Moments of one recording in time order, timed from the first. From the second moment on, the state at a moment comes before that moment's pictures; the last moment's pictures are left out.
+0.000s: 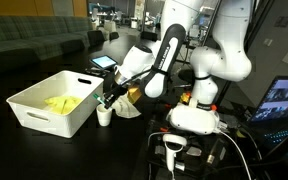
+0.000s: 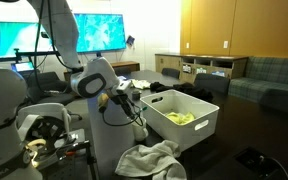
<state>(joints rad) 1.09 0.25 -0.58 -2.75 0.24 3.37 0.39</state>
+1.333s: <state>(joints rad) 1.45 0.36 -0.68 -2.75 0.85 3.49 0.27</state>
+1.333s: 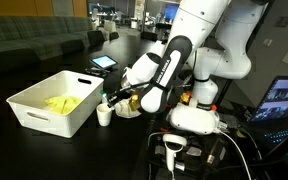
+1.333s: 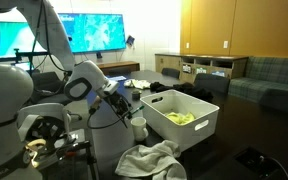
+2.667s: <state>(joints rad) 1.67 0.05 -1.13 -2.71 0.67 3.00 -0.24</state>
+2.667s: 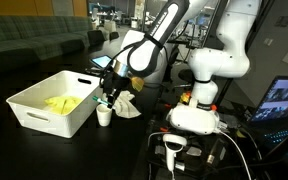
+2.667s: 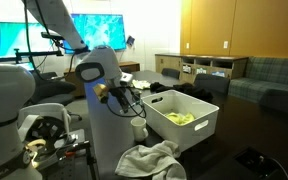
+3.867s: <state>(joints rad) 1.05 -0.43 -0.76 -2.45 0.20 1.93 0.16</state>
